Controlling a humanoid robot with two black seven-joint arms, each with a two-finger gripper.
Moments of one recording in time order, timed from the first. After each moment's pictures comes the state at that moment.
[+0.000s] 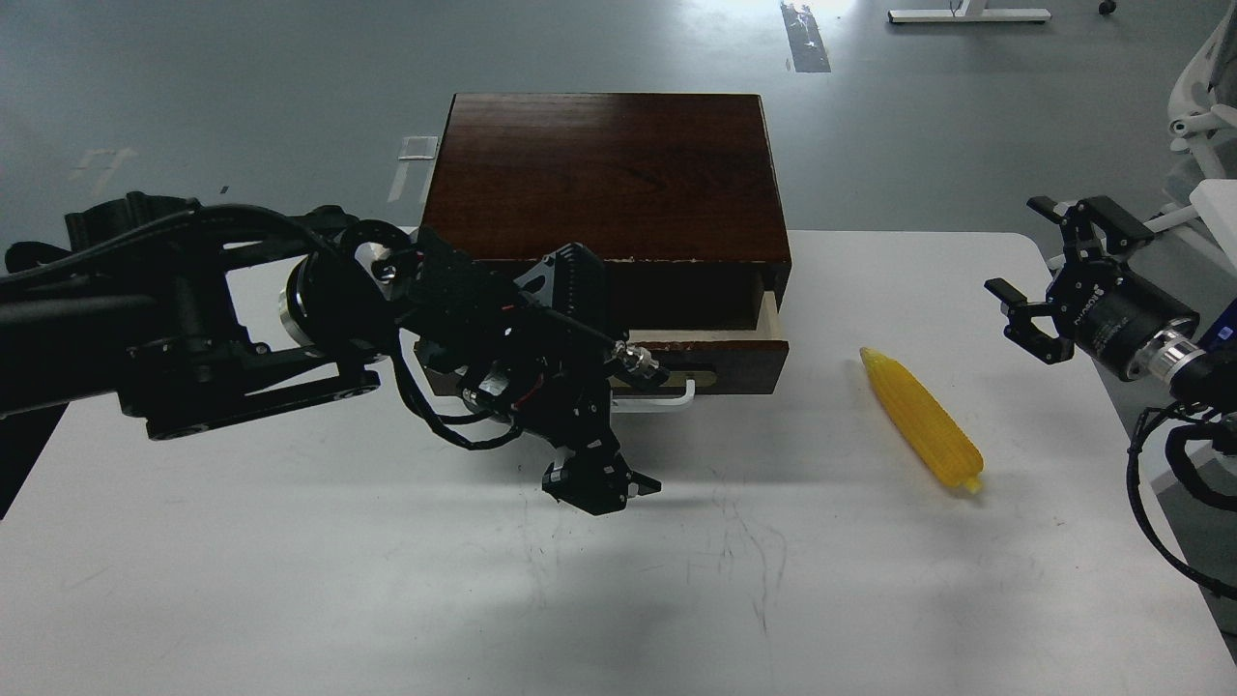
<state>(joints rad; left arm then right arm) -1.32 0.47 -0.08 -1.53 2.14 -0.49 -0.49 0.81 -0.74 0.08 0.78 0.07 0.49 0.49</state>
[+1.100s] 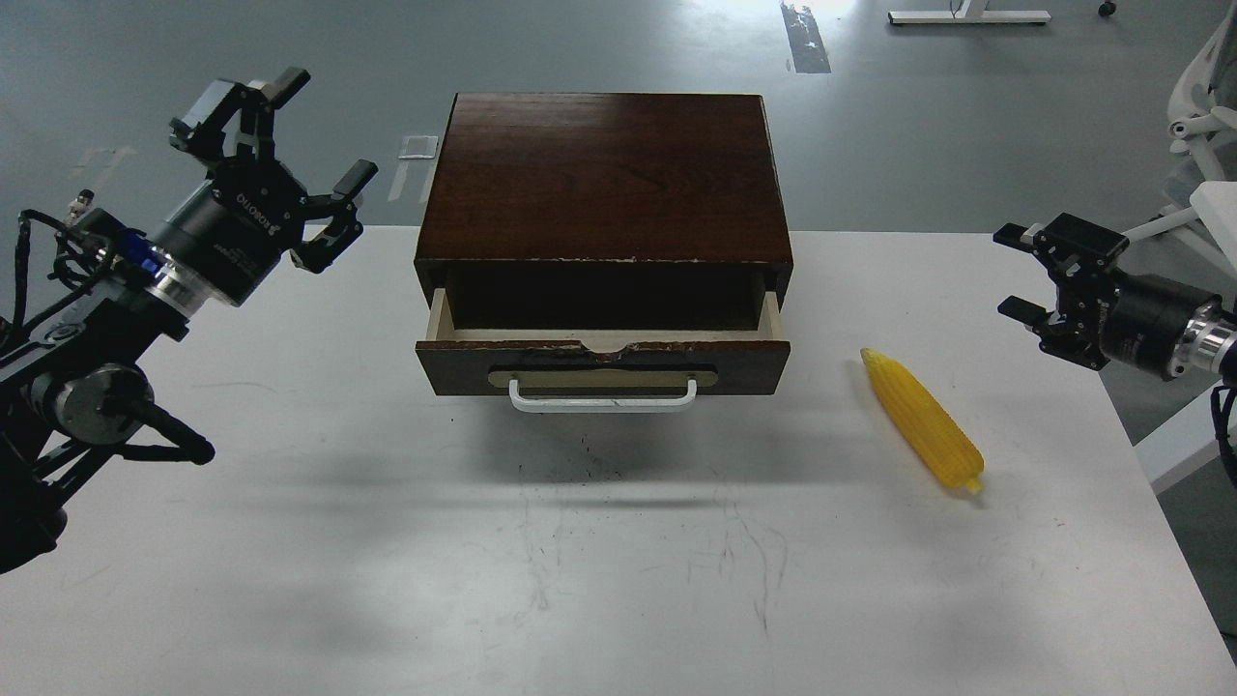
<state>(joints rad) -0.56 0.67 -0.74 -1.14 0.22 -0.42 -0.49 0.93 -0.86 0.07 0.87 -0.57 0.49 0.49</state>
